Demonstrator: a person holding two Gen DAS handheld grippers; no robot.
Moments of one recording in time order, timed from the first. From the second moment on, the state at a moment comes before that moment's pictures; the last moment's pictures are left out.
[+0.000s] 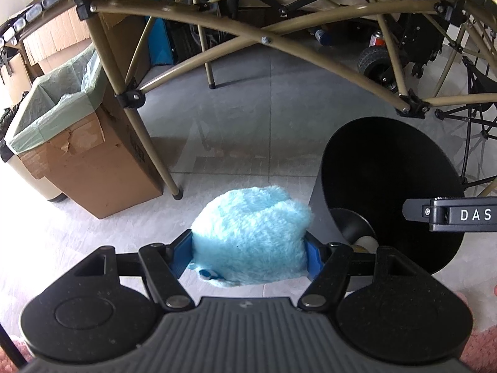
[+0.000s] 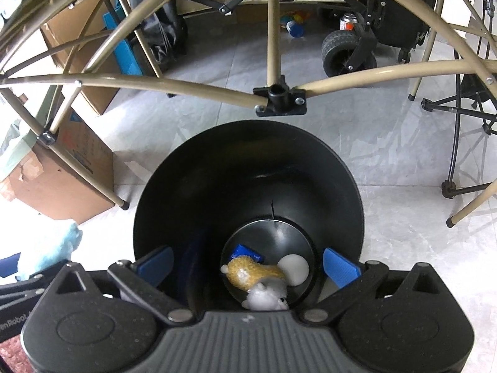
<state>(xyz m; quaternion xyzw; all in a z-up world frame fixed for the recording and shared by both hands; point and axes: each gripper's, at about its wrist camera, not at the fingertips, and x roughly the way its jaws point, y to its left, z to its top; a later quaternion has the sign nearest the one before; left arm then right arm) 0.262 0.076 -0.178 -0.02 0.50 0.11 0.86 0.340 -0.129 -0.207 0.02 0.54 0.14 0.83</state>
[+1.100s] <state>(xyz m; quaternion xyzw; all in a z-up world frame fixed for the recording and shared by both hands) 0.291 -0.029 -0.162 0.03 0.48 0.04 0.88 0.320 -0.260 -0.168 0.09 0.48 0.06 0.87</state>
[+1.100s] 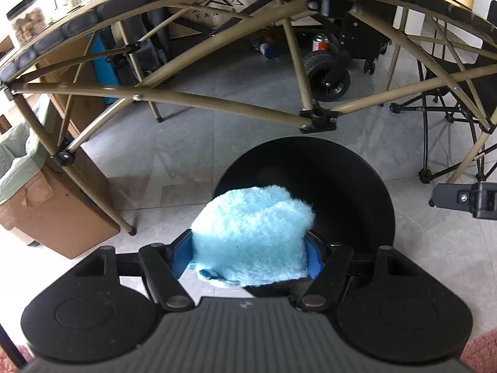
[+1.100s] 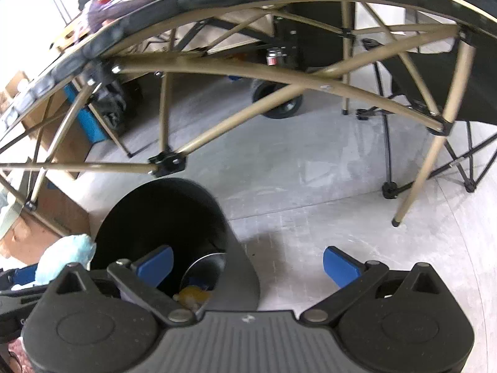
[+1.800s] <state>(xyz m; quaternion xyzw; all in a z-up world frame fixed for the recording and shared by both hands) 0.328 -0.070 -0.186 0.03 0.52 0.02 0.86 0.323 -0.312 -0.187 0.13 0.49 0.02 0.86</state>
